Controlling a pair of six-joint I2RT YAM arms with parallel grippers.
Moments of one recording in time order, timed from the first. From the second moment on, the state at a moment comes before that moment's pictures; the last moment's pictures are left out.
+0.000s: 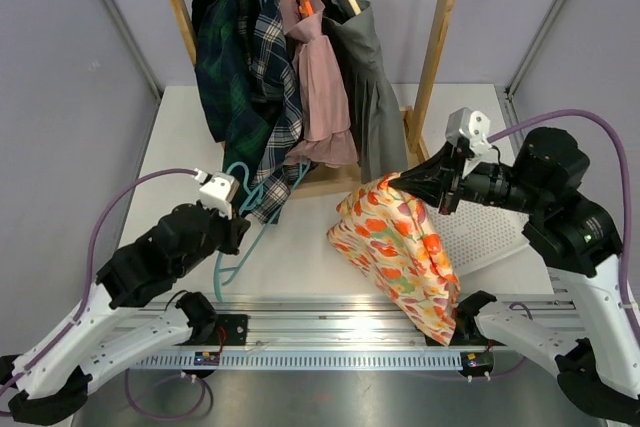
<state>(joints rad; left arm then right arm) -0.84 0.58 0.89 -0.84 -0.28 -0.32 0.54 0.91 1.51 -0.69 -0.70 -0.11</state>
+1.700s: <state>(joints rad) -0.84 0.80 1.20 -1.01 0.30 0.18 0.48 1.03 1.46 -1.32 -0.84 -0.88</state>
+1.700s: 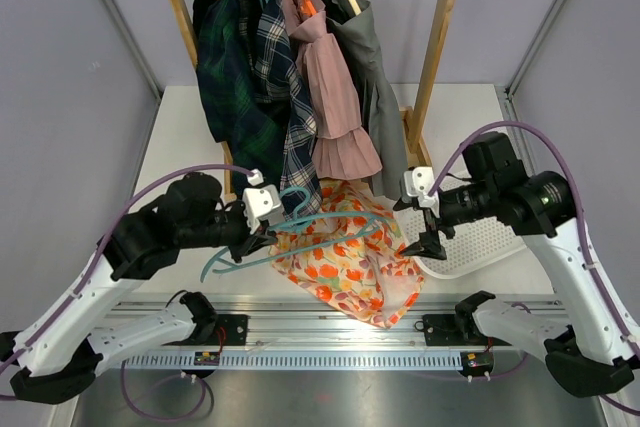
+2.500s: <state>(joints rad) -0.85 0.86 1.20 -0.87 0.46 0.28 0.48 1.21 1.36 -1.33 -1.09 -0.99</state>
